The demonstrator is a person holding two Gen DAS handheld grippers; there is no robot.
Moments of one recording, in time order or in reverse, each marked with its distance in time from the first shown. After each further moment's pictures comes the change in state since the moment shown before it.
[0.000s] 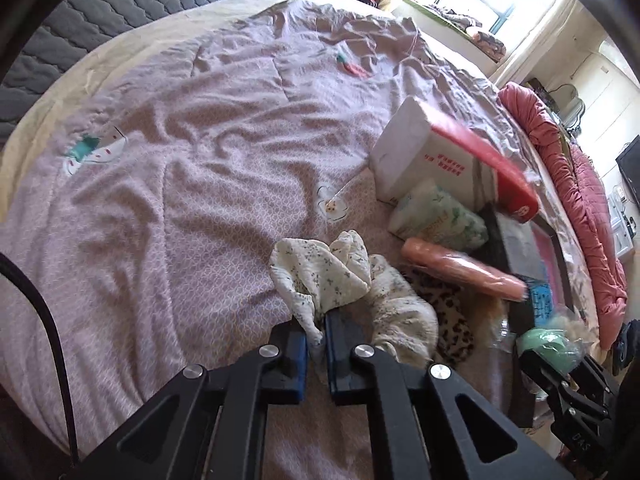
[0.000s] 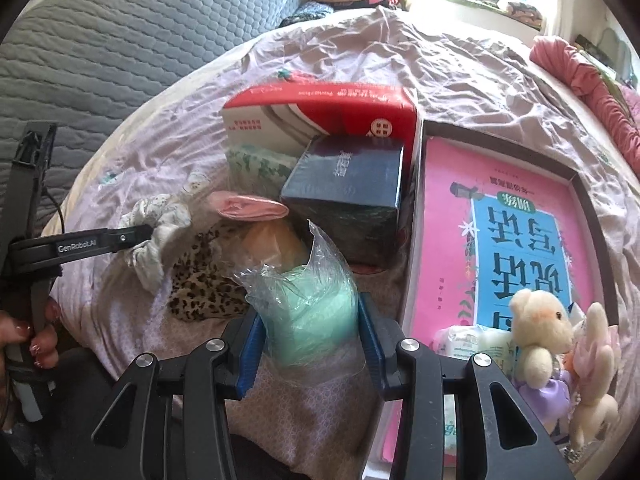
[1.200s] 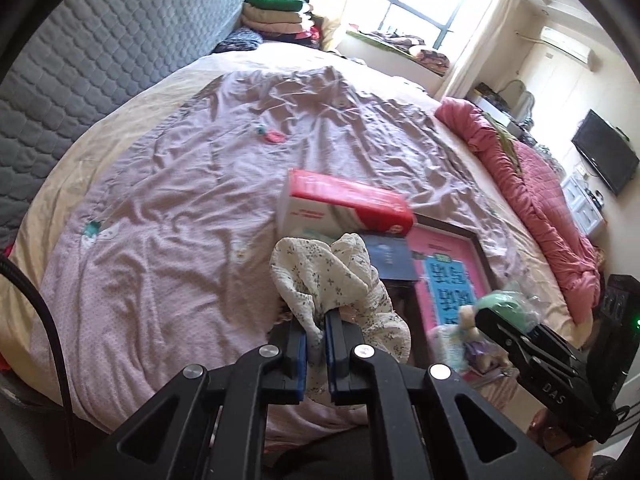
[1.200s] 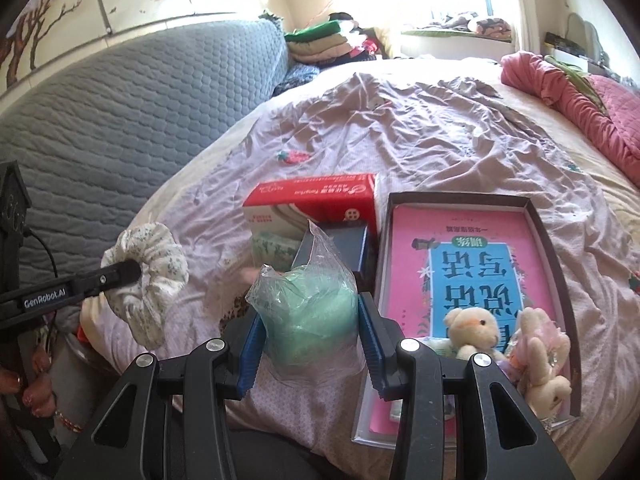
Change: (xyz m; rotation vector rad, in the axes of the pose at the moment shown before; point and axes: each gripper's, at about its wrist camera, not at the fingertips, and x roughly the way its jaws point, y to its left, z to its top) left arm -0.122 -0.084 -0.018 0.148 -0.146 -0.086; right arm -0.105 -0.023 0.003 0.127 -0.215 0.055
